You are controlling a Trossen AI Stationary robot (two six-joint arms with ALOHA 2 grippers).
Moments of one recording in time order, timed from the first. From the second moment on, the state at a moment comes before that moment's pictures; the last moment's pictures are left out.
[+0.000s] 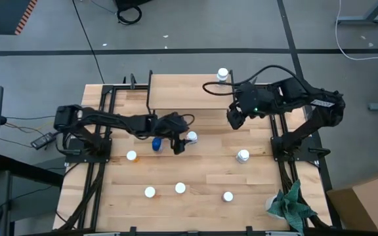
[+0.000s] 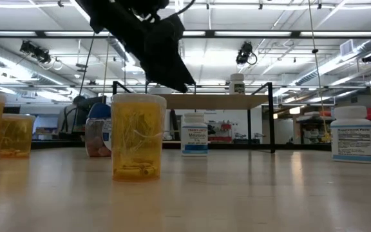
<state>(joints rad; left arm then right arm) 0.04 1.60 1.00 -0.05 -0.12 -0.09 0.11 1.47 1.96 -1.52 0.40 0.92</state>
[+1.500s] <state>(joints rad) 0.04 1.79 1.00 0.05 -0.20 -0.12 0.16 1.47 1.96 -1.55 0.40 1.01</state>
